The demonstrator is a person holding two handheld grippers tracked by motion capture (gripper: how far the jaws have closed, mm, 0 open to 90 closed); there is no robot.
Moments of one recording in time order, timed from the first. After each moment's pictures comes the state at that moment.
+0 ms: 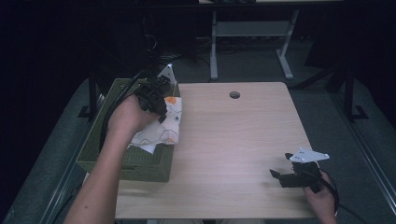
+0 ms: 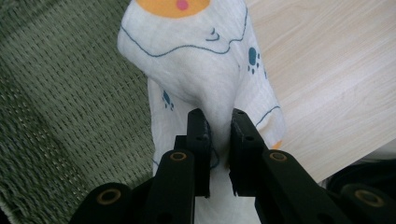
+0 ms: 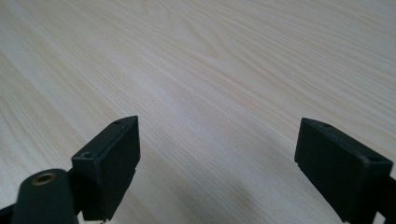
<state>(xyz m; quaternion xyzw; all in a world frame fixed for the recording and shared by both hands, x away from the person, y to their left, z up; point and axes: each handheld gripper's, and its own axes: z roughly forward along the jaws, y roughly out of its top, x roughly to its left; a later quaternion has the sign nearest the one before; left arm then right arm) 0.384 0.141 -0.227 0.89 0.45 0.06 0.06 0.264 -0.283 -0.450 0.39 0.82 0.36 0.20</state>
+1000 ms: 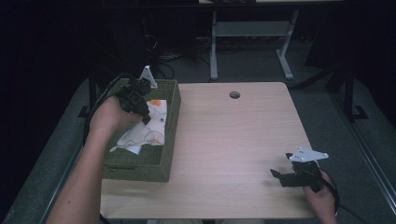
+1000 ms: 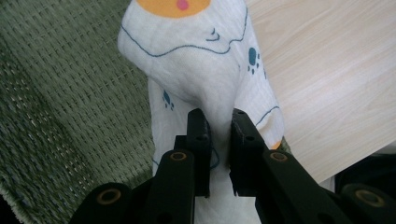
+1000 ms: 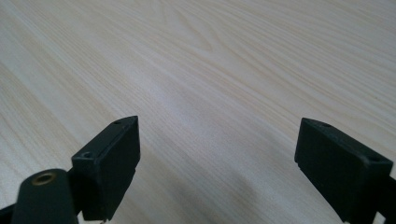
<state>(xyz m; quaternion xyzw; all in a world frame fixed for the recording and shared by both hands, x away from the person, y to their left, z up) 0.397 0.194 -0.242 0.88 0.47 0.03 0.07 0.267 -0.285 -0.452 0.39 0.83 0.35 0.20</state>
